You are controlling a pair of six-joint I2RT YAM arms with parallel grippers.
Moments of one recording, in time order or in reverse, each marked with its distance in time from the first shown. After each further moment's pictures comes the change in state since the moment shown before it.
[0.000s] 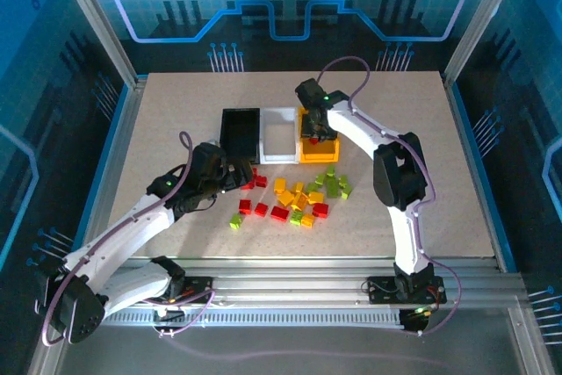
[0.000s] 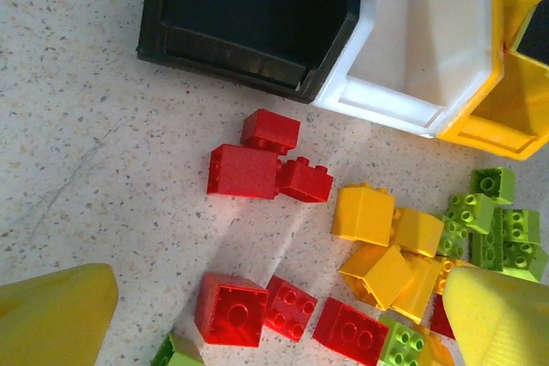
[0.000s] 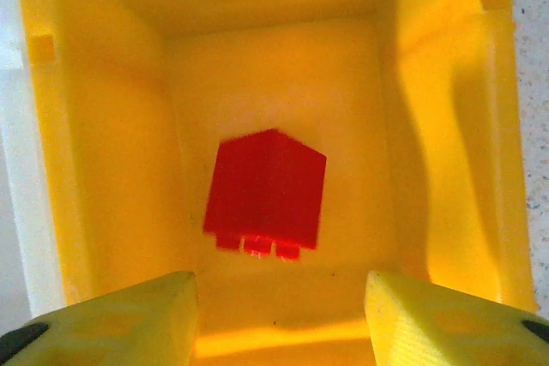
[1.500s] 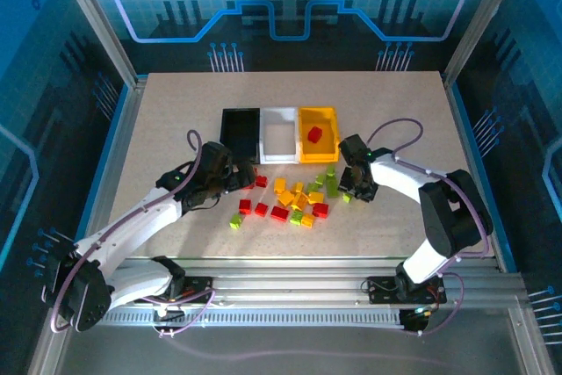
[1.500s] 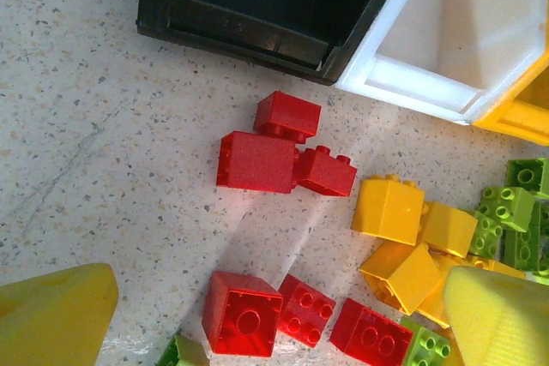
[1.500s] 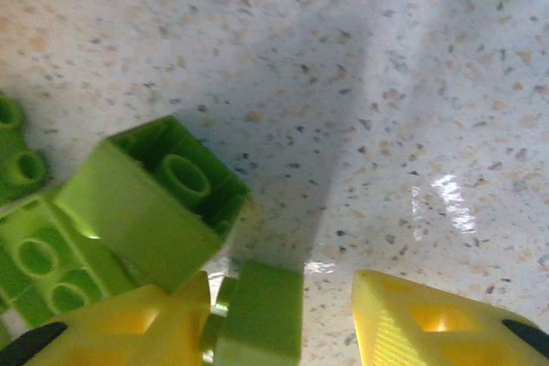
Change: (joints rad) left arm 0.003 0.084 0.001 0.021 0.014 0.002; right arm -0.090 -0.532 -0.935 0.242 -0.124 0.265
